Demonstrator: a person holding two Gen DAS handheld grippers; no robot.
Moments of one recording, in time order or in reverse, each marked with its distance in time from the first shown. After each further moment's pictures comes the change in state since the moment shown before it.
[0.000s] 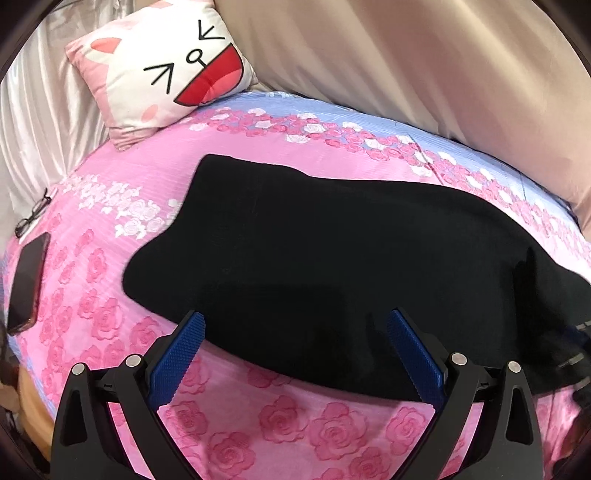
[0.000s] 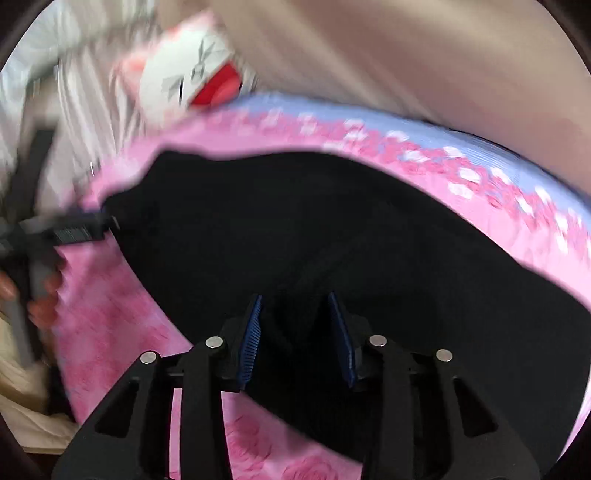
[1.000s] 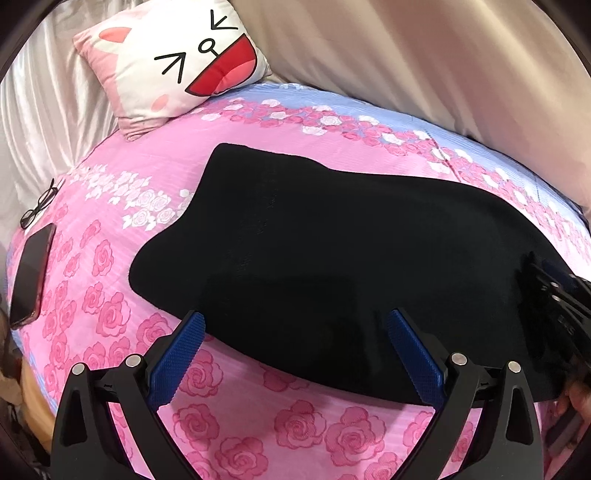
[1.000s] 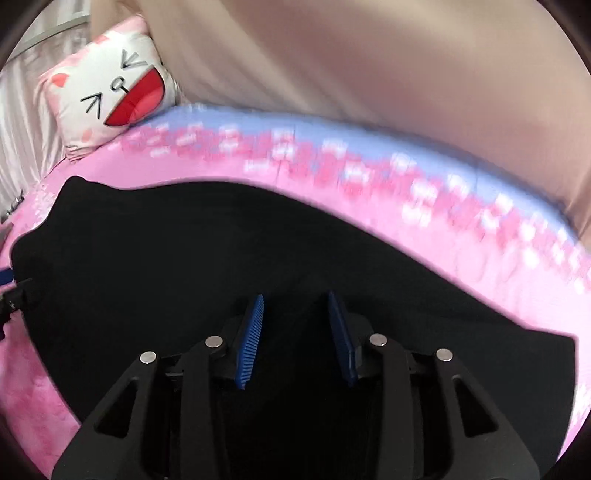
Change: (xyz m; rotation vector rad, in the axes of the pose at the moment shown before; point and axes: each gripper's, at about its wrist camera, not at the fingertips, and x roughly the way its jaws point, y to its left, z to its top) left arm 0.011 0.008 0.003 -0.028 0.034 0.033; right arm 0.062 0.012 0.040 -0.043 0.003 -0.317
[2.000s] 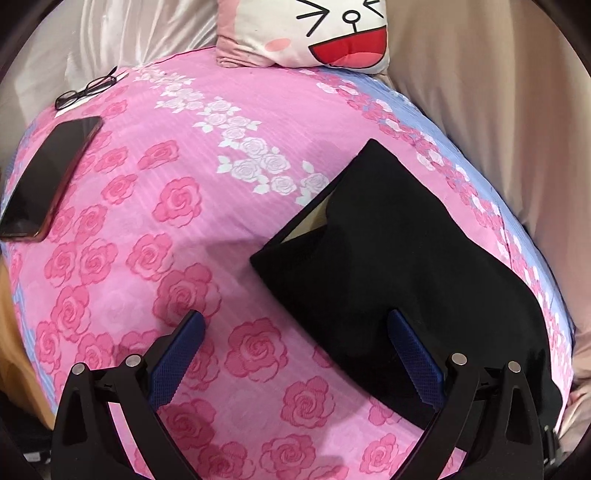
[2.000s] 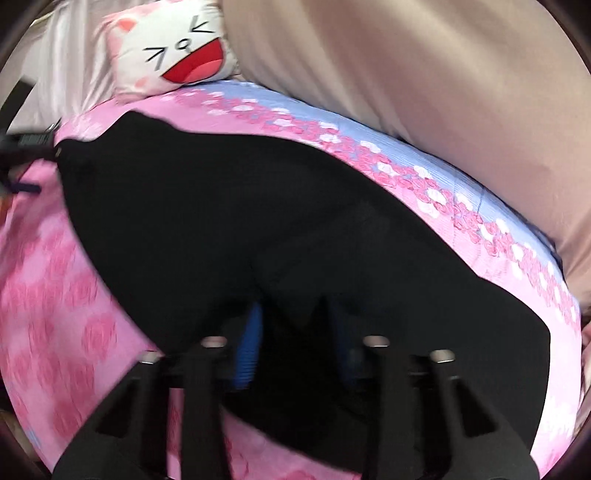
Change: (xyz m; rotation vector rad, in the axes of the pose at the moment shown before) left arm 0.024 0.109 0.010 -0.416 0.076 -0.022; right arm -0.034 0.030 -0.033 -0.186 0.054 -0.018
